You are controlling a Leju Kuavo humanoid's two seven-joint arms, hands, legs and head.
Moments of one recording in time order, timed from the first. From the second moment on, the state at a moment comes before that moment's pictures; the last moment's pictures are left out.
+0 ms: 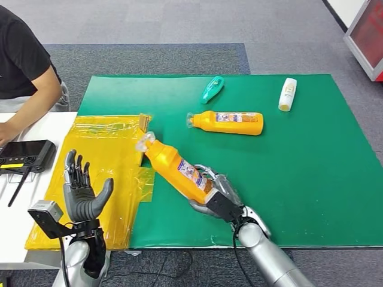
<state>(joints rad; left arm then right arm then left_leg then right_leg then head) -0.01 -0.17 -0.11 -1.44 0.13 0.09 -0.70 -0.29 -0.01 0.54 -1.02 0.34 -0.08 -0.47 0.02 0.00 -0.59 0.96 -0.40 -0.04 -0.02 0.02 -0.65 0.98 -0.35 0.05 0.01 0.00</state>
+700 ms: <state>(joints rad) -0.15 -0.16 -0.20 -1.32 0.25 -0.01 -0.60 -0.28 0.08 0.48 -1.07 0.28 -0.04 -0.54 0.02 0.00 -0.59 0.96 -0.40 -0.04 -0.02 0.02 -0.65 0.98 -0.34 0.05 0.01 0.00</state>
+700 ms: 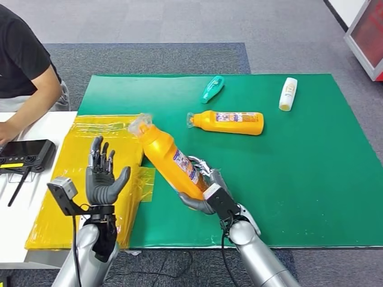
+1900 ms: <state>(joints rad) -0.34 -0.18 -0.34 -1.07 0.33 -0.07 -0.54 -0.30 0.09 0.52 -1.12 0.22 -0.06 -0.59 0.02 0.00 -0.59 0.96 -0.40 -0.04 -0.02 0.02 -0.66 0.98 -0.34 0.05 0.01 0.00</state>
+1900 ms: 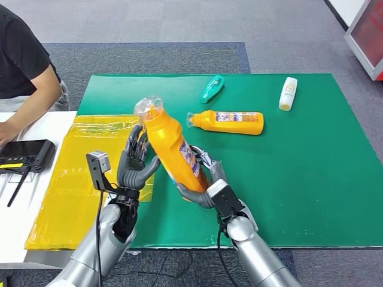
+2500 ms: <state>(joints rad) -0.24 -0.15 -0.41 -1.31 0.31 -0.03 -0.53 -0.30 0.08 0.51 -1.11 0.21 -0.09 -0.61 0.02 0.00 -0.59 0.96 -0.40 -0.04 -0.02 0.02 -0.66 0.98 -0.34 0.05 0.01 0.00</state>
